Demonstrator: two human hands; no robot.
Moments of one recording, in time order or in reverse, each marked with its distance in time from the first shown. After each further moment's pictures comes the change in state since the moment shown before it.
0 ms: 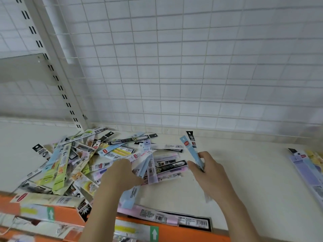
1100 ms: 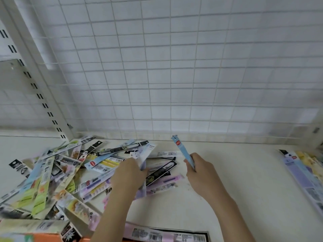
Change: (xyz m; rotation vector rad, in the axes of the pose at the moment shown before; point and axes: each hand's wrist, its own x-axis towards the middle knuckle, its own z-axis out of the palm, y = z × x) left_hand 0.030 0.041 0.016 -0.036 0.201 0.000; right_hand 0.022 -0.008 0.001 -0.055 0.015 0.002
